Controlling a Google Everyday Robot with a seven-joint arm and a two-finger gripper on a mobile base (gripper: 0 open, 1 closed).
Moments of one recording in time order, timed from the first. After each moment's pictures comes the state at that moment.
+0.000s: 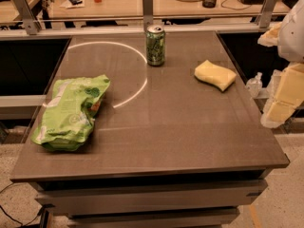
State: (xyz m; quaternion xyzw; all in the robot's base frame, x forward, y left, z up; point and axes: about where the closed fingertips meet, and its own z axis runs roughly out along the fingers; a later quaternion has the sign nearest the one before) arm 0.438 -0.217 0.976 -0.60 0.78 -0.03 0.16
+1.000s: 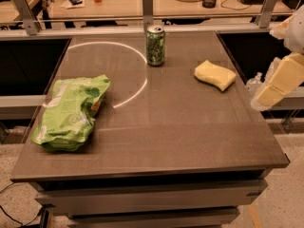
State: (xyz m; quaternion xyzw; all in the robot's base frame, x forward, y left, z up) arm 0.468 -0.230 0.980 -0.52 0.82 -0.02 0.23
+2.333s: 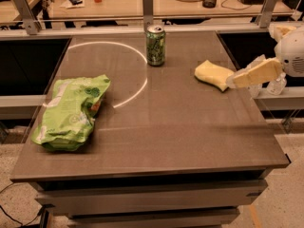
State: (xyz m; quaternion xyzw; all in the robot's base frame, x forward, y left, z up) arm 0.555 -0.240 0.958 -0.39 0.77 0.06 0.49
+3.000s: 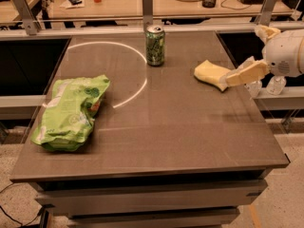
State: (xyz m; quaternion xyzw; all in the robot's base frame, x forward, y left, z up) arm 0.591 -0.232 0.939 -0.43 0.73 0.09 0.53
